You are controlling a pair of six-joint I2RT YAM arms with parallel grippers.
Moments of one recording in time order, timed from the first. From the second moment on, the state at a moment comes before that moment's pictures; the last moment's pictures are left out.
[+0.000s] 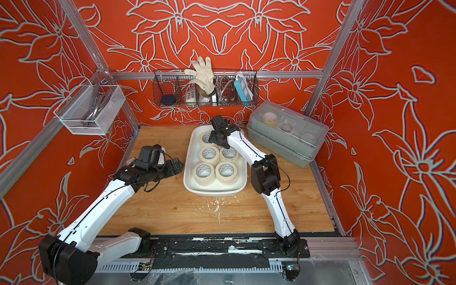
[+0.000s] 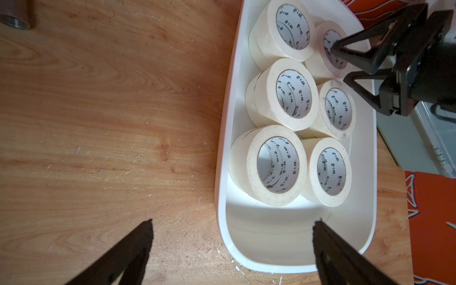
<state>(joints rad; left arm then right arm) -0.26 1.11 0.99 -0.73 0.08 -0.61 0.60 2.33 2.26 -0.88 0.10 0.79</state>
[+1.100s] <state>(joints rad) -0.26 1.11 0.99 -0.74 0.07 -0.61 0.60 2.62 2.51 -0.75 0.14 0.86</state>
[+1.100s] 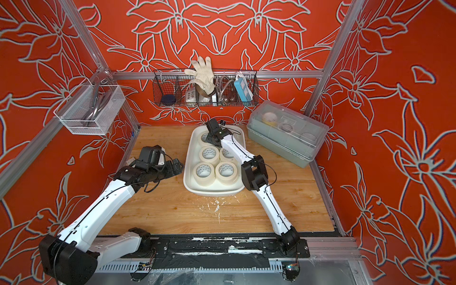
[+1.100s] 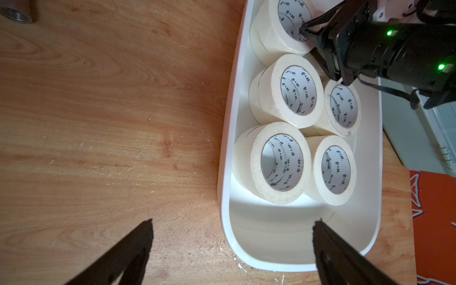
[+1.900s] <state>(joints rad) -0.26 1.08 0.99 -0.76 0.06 -0.62 0.58 2.55 2.41 -0.70 0.14 0.79</state>
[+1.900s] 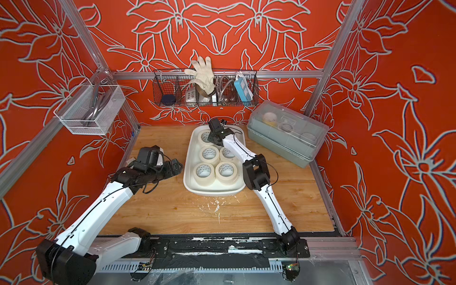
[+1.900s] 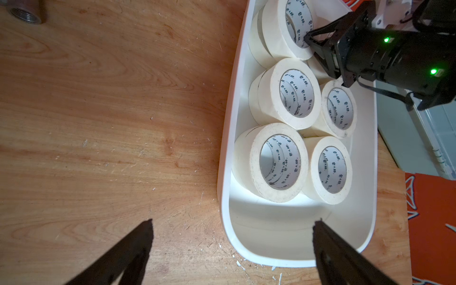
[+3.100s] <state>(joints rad) -0.53 1.45 1.46 -0.83 0.08 -0.55 0.61 1.61 1.44 -0.69 0.05 0.36</state>
